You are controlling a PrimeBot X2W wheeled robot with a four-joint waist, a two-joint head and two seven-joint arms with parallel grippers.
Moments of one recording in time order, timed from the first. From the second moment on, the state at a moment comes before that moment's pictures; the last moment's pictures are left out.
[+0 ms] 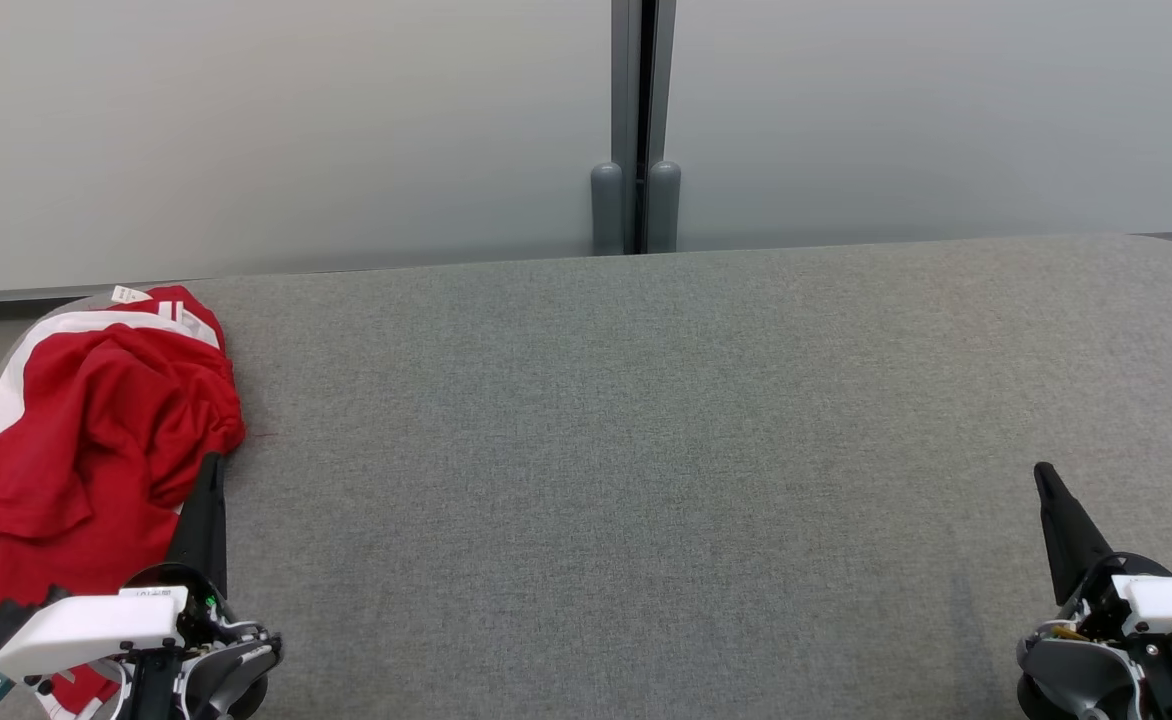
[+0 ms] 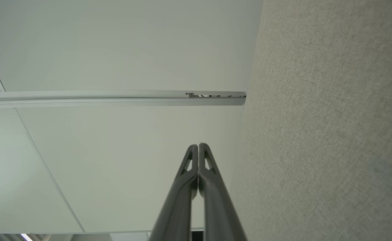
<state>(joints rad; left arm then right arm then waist) -0.11 0.05 0.11 0.25 -1.61 -0.13 0.11 -0.11 -0.05 -0.11 0.24 1.61 0.13 0.11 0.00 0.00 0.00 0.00</state>
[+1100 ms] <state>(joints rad) -0.11 0.05 0.11 0.25 -1.61 -0.13 0.11 -0.11 -0.05 -0.11 0.24 1.61 0.13 0.11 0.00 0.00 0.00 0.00</state>
